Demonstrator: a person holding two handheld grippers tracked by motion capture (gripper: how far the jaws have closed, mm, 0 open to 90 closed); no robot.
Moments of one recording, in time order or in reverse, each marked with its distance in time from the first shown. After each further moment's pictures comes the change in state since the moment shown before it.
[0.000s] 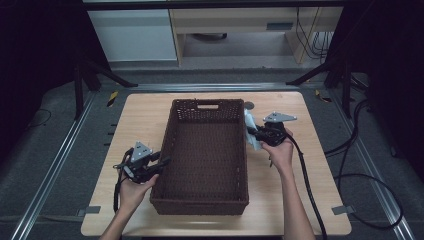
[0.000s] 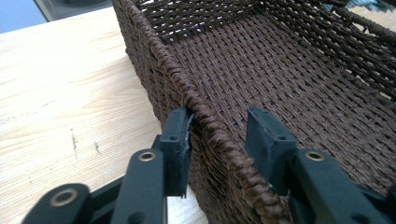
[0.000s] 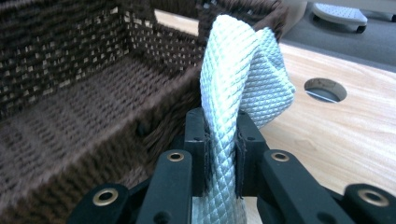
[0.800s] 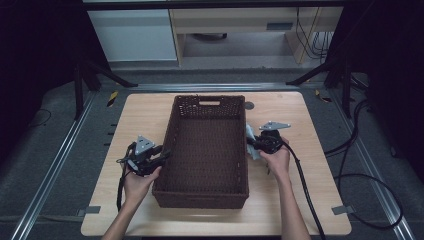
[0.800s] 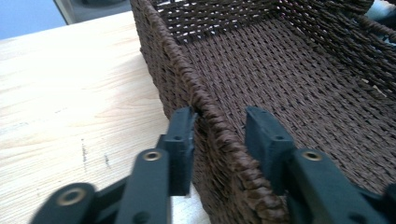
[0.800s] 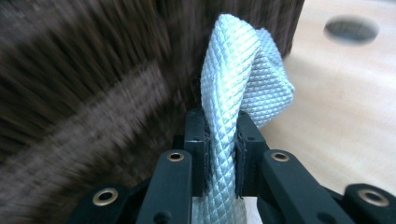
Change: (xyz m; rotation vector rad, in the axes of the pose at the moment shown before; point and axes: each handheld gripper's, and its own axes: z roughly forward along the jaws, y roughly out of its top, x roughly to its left) left arm 0.006 0.009 0.015 -0.016 0.049 -0.024; right arm 0.000 -0.030 0.015 0.090 0.001 0.044
